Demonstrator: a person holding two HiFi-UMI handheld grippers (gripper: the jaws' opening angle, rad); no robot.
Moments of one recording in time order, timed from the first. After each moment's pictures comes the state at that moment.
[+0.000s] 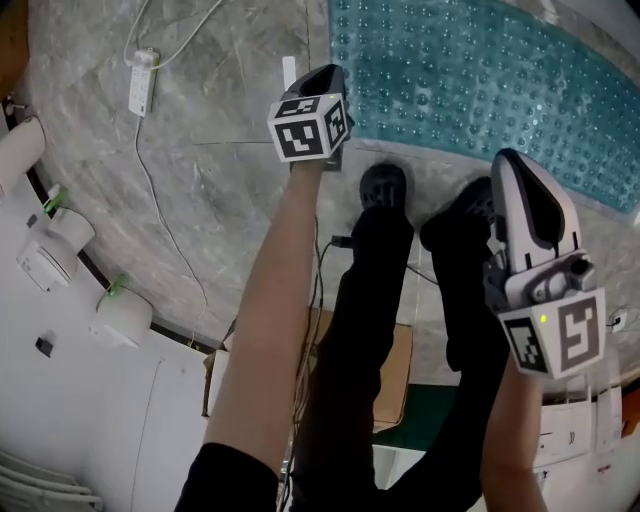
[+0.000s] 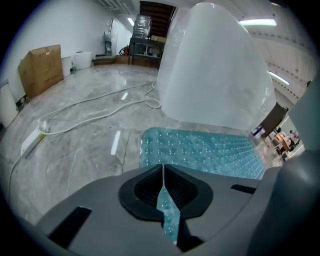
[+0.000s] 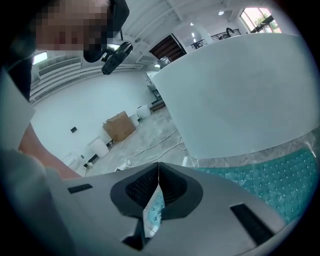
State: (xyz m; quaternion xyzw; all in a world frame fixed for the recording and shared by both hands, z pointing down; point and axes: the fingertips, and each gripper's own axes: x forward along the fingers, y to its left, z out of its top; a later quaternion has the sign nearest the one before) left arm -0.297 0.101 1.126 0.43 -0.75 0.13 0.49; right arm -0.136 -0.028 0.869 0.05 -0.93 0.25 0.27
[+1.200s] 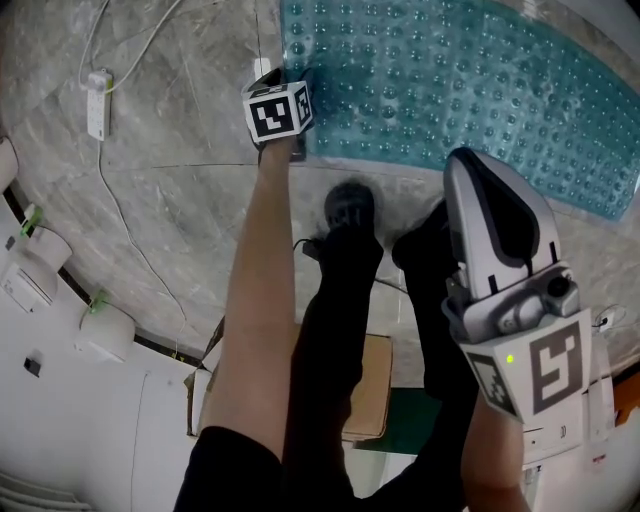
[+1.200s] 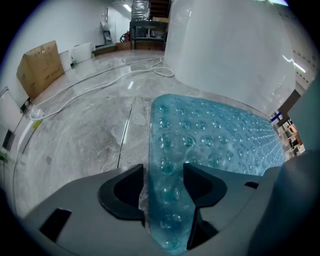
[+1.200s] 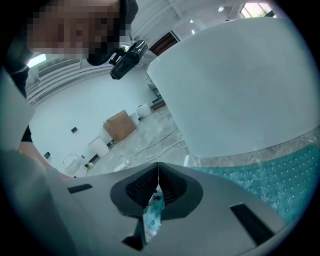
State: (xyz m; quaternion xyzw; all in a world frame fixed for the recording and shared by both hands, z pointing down) left arm -0.314 0.107 1.259 0.37 -0.73 0.20 0.54; right arm -0.162 -0.042 0.911 0.04 -0.92 0.26 0.27
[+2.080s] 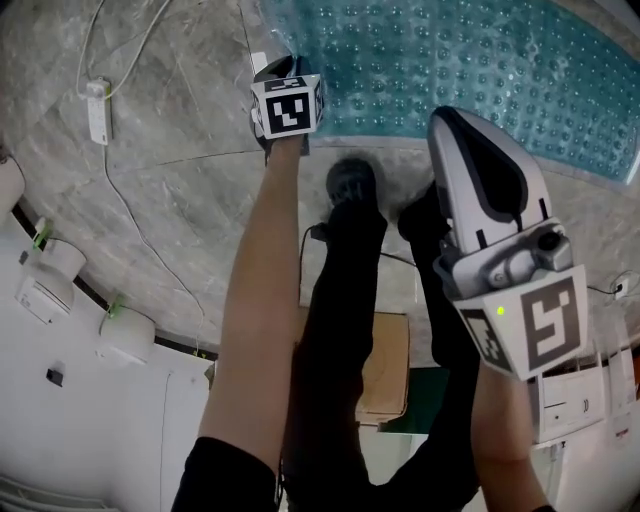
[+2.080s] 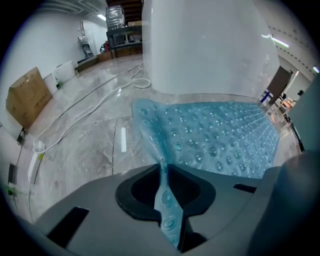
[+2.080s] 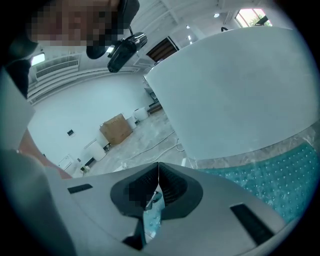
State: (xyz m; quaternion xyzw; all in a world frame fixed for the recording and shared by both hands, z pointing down) left arm -0.282 0.081 1.208 0.42 -0.71 0.28 0.50; right arm -0.153 -0.042 0.898 0.06 -0.93 0.25 0.26
